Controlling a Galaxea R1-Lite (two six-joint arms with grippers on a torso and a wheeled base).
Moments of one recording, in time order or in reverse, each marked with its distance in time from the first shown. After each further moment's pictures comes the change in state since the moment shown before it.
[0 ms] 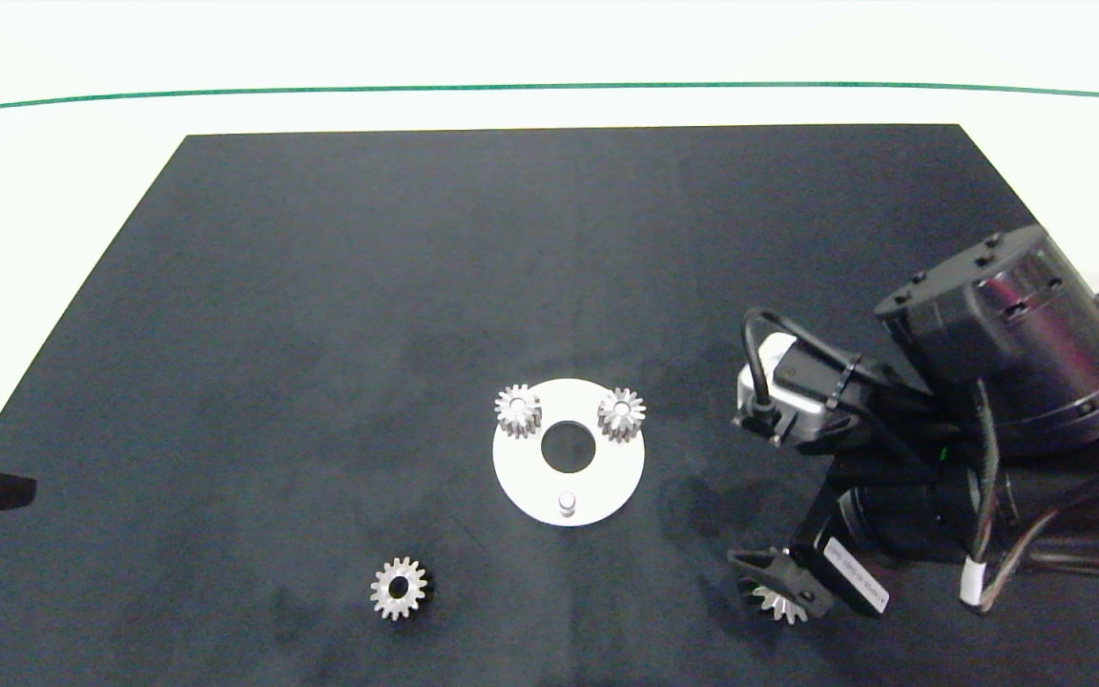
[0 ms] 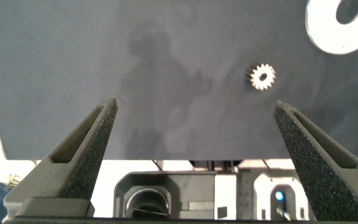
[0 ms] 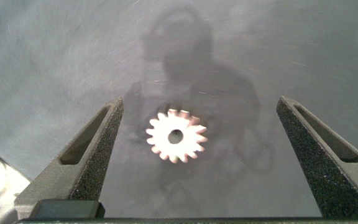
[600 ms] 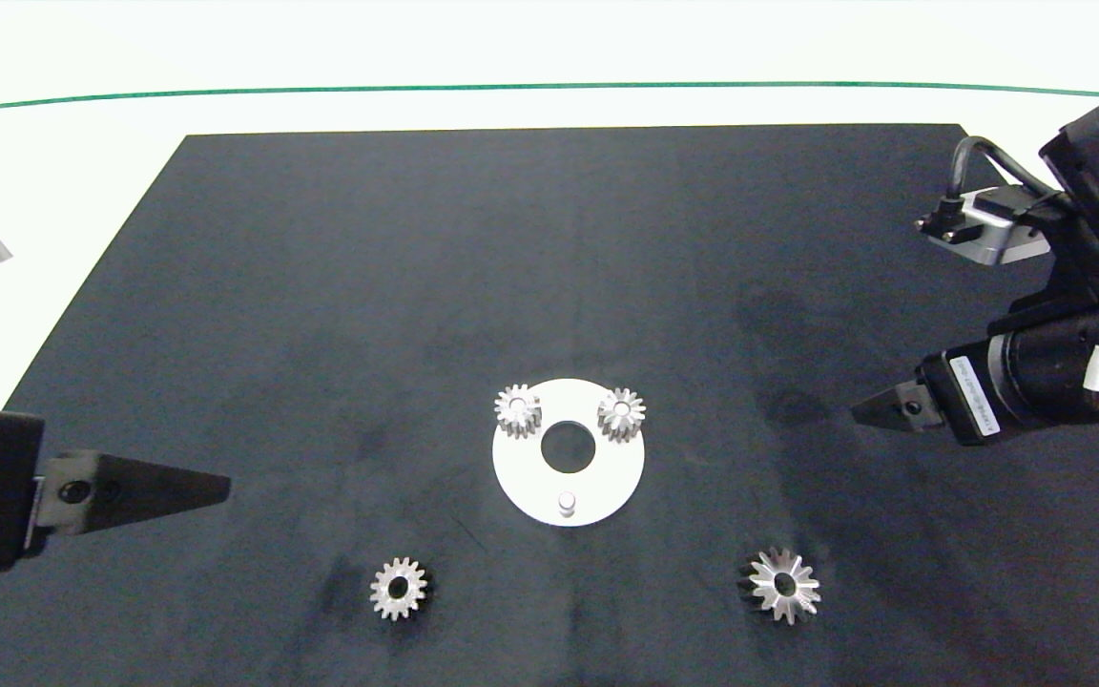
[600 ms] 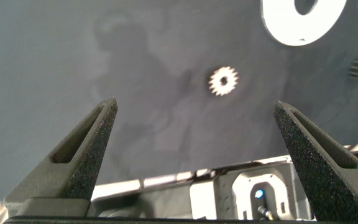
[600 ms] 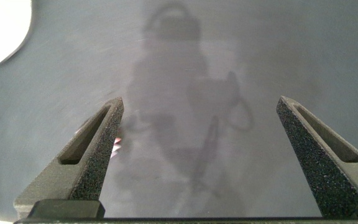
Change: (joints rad) left arm -0.240 0.064 0.193 -0.267 0.014 -0.125; right arm -0.271 -0.029 -0.282 0.303 -0.109 0.350
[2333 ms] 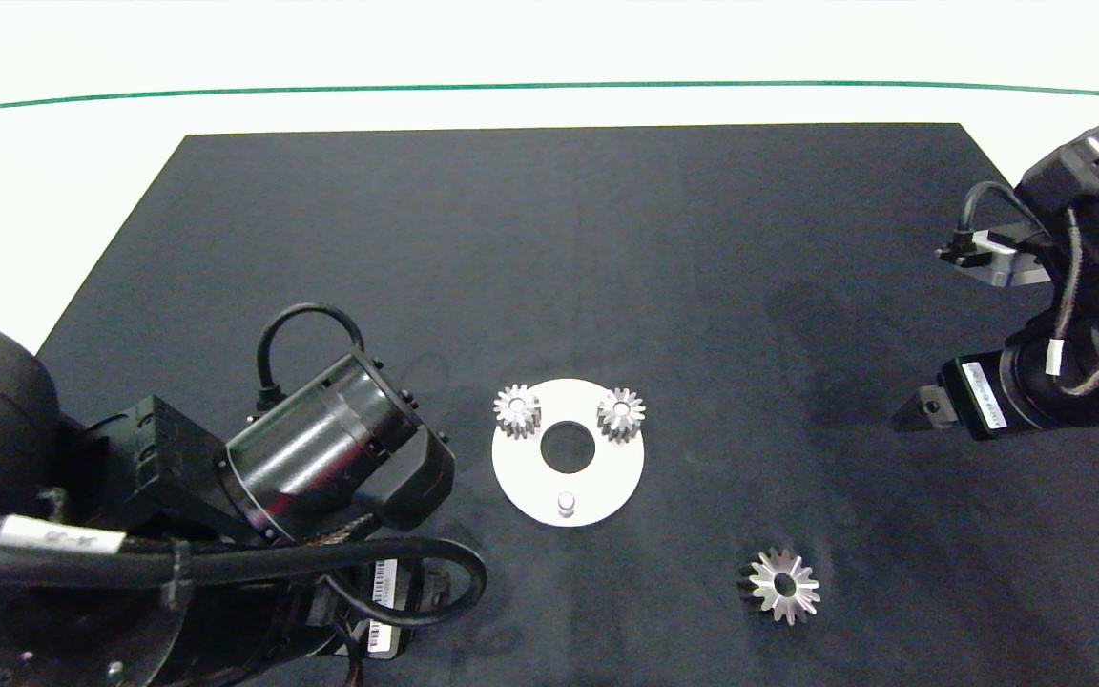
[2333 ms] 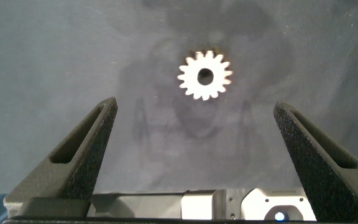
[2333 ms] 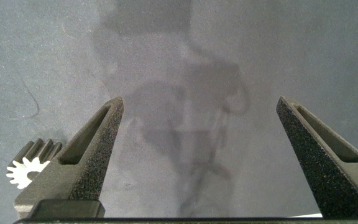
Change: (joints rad) left arm -0.450 0.401 0.123 -0.129 0.369 -0.359; right arm -0.171 0.071 -0.014 0.070 0.004 0.051
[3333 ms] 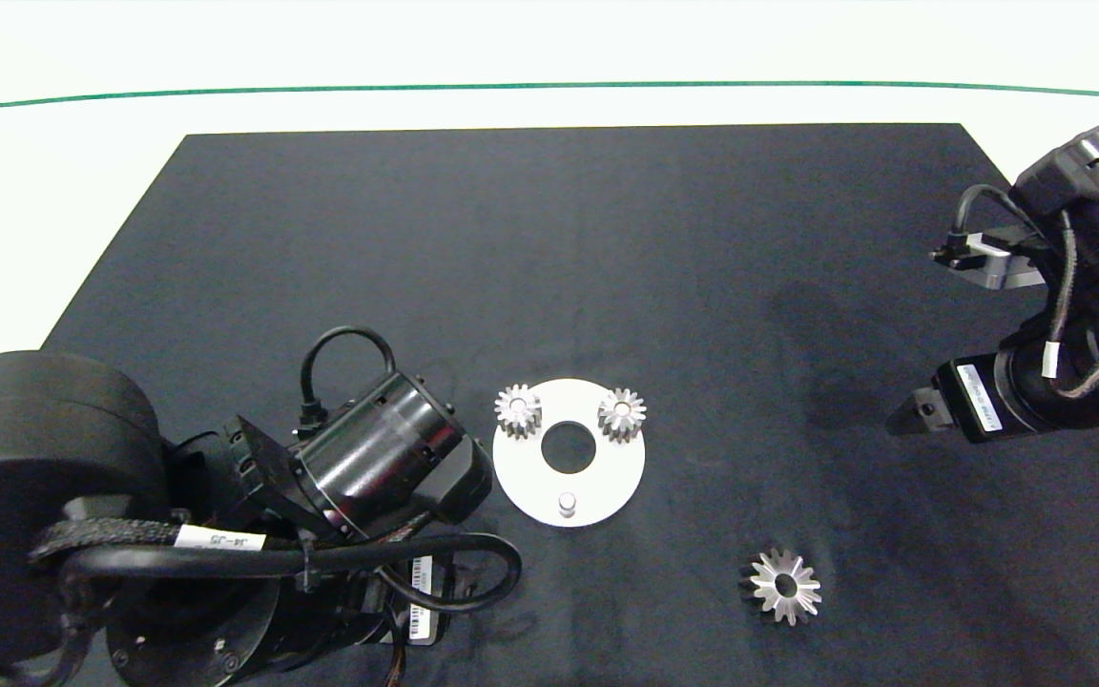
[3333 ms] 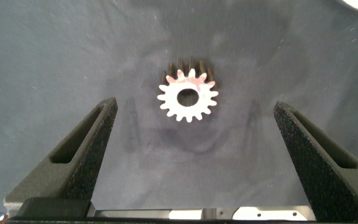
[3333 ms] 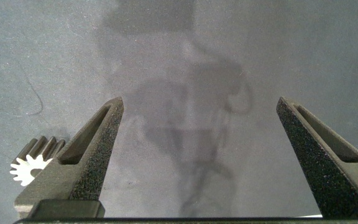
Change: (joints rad) left arm 0.024 0.065 0.042 -0.116 -0.027 0.001; right arm 0.004 0.002 0.002 0.000 0.011 0.001
